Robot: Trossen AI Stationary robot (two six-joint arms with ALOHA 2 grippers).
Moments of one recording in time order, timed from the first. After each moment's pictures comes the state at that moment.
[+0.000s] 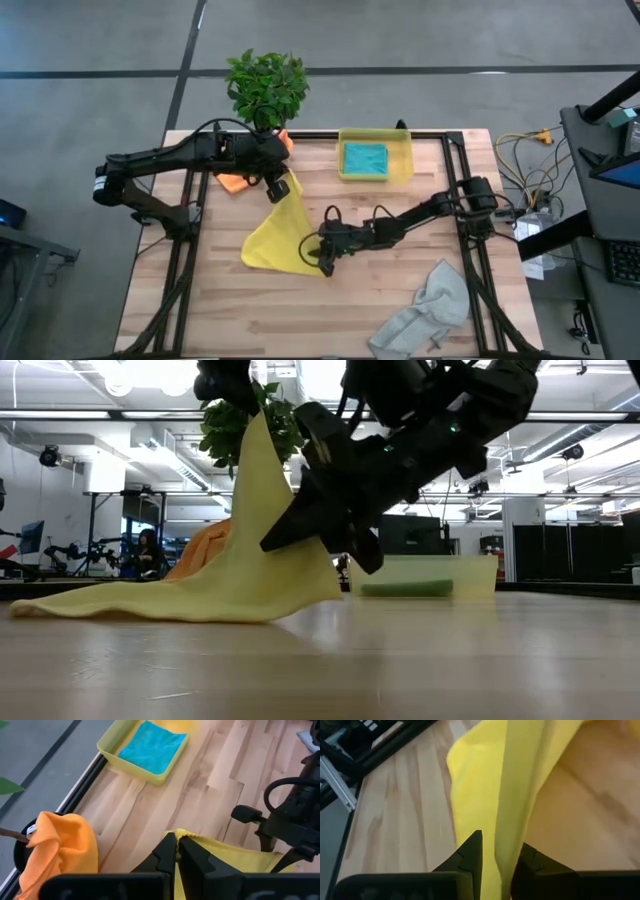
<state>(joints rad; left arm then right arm) 0.16 1.35 1.49 -0.99 -0.22 -0.22 0.19 1.98 1.02 0.40 0.08 0.68</state>
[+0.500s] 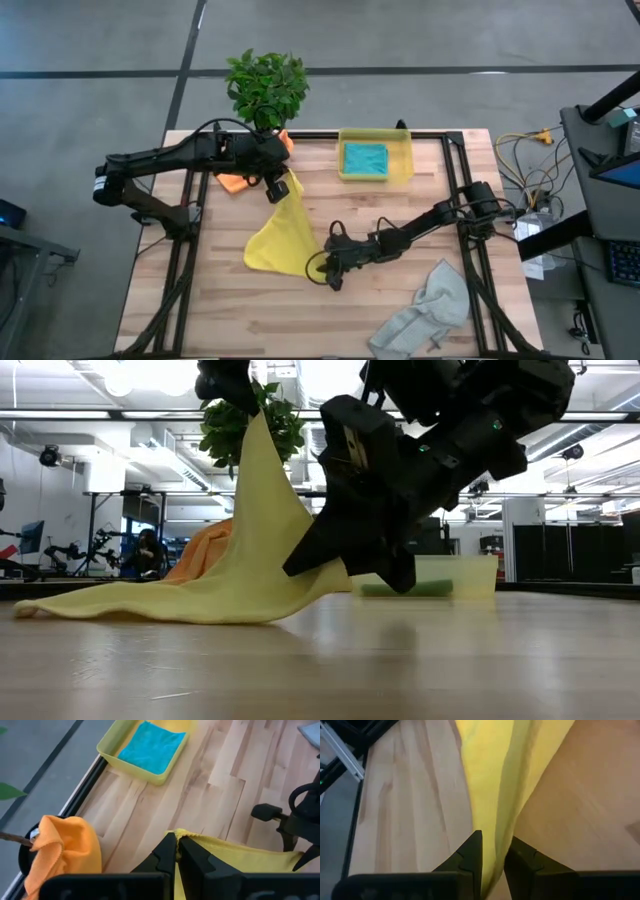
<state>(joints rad) 0.16 1.35 1.49 -0.99 -0.22 -0.18 0.28 1.98 0.97 0.37 0.08 0.77</state>
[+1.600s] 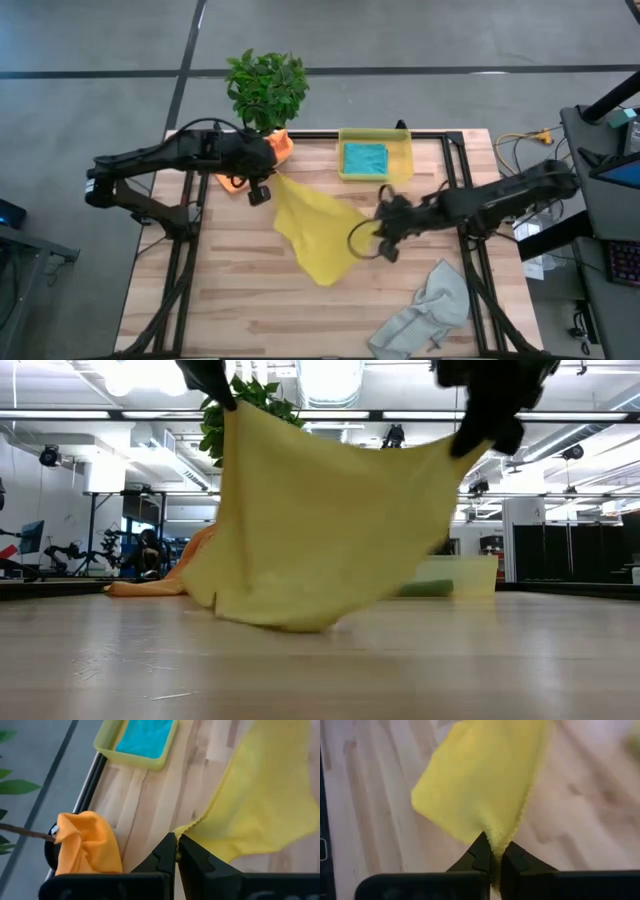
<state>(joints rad) 0.16 1.27 1.49 -1.11 -0.19 0.00 0.23 1.25 0.97 -0.66 0.16 0.62</state>
